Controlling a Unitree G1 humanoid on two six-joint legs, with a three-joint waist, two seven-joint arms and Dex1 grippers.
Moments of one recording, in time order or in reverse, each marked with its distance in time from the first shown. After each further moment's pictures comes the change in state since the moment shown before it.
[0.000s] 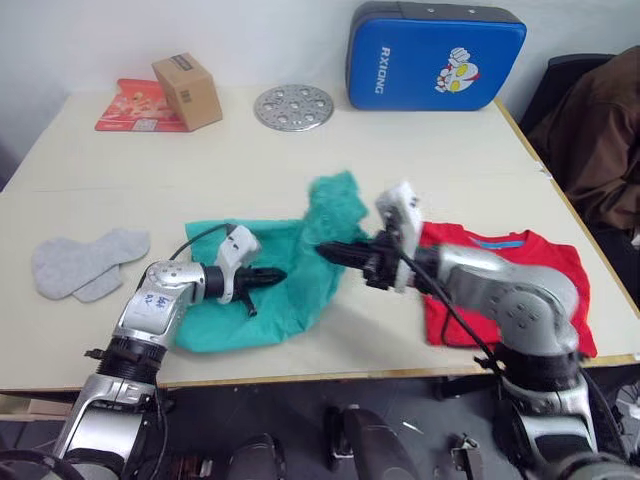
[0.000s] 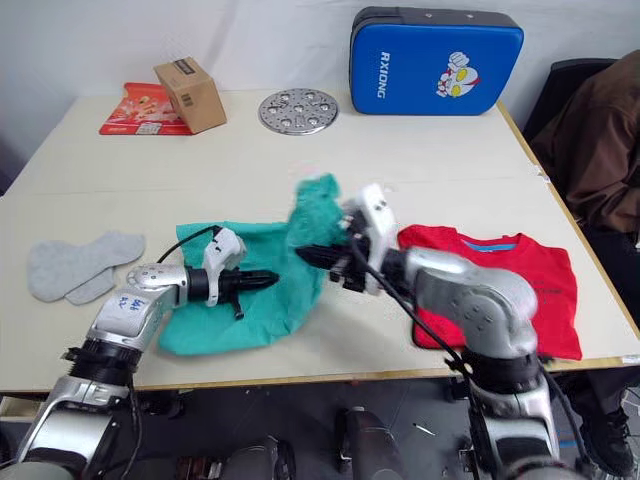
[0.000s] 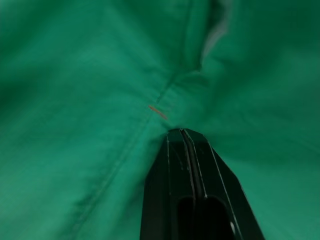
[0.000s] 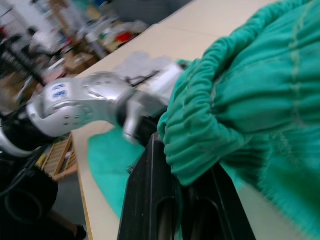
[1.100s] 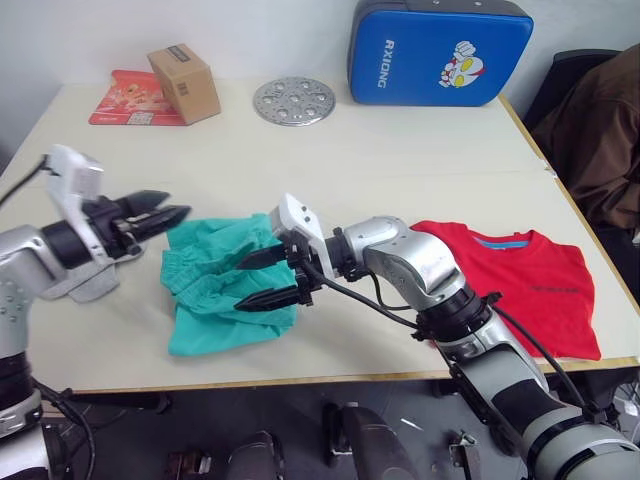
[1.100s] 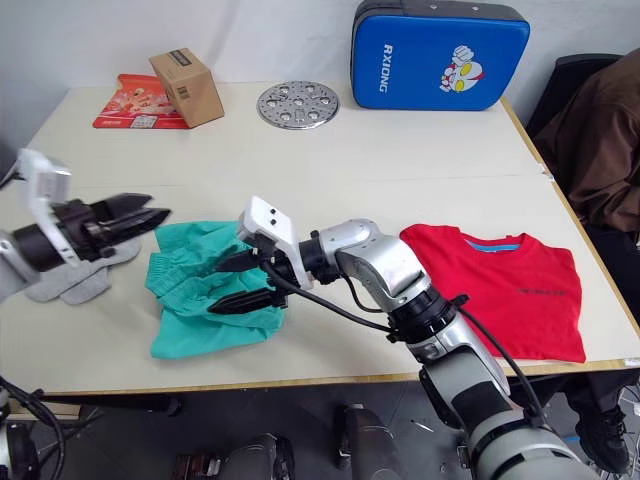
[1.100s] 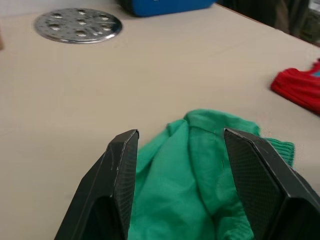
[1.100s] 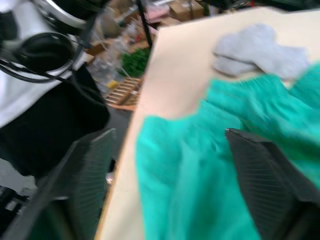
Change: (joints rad) left arm 0.094 0.266 0.446 -0.379 -0.400 0.361 0.067; right arm -0.162 0.145 0.299 0.416 -0.437 -0.381 0.515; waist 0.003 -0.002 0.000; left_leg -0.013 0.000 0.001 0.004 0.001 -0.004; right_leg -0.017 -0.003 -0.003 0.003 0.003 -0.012
